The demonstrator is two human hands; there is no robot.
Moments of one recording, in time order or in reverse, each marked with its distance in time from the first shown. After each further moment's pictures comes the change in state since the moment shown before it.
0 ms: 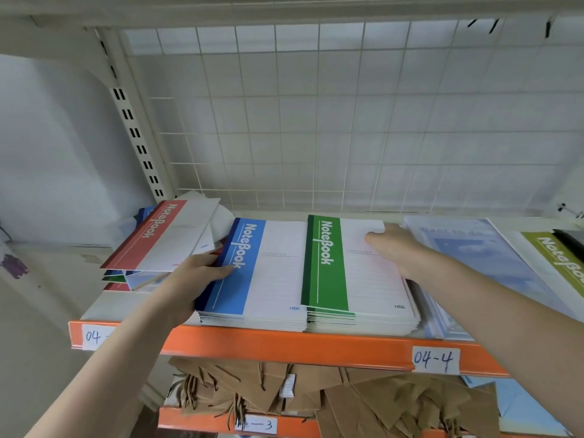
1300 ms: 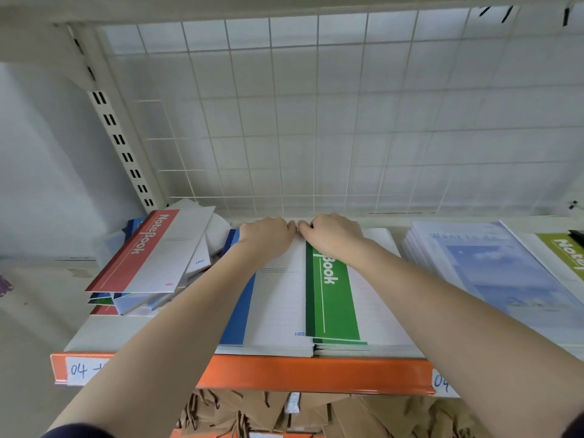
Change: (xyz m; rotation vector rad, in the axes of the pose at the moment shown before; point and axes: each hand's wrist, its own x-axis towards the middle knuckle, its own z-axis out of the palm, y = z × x) left_hand 0.138 0.042 0.089 1.375 0.166 0.352; right_hand 0.028 -0.062 0.070 -0.616 -0.003 -0.501
